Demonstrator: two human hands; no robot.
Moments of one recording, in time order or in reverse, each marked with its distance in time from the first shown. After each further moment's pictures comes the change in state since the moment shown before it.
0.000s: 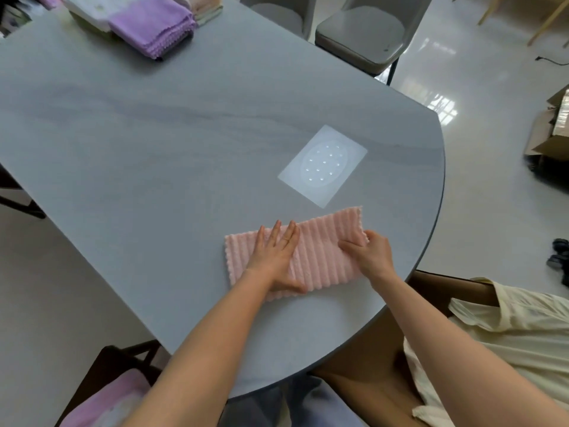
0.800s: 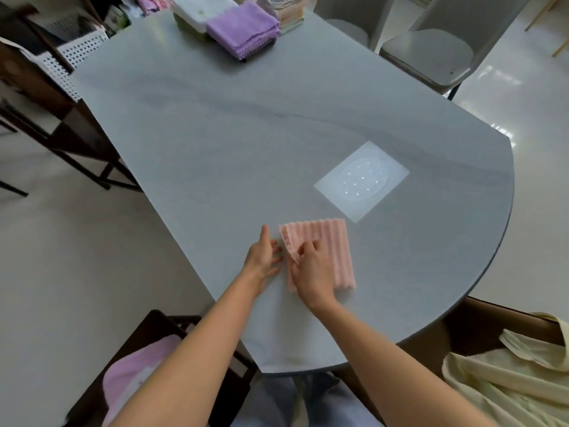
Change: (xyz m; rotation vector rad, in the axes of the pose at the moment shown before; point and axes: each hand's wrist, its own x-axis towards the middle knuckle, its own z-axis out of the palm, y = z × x) left_hand -0.072 -0.057 -0.009 -1.803 0.290 -0.677; right_hand -0.100 -0.043 0.146 -0.323 -0.164 -0.447
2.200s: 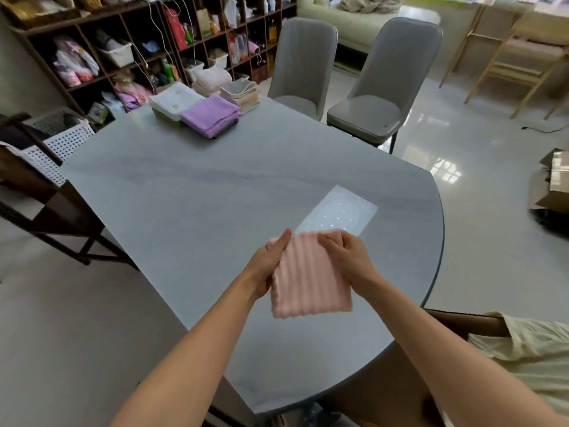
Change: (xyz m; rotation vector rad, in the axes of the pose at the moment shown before) left_hand -0.066 0.076 0.035 0.090 -0.297 0.179; right_hand 0.008 -0.022 -0.156 0.632 0.052 0.080
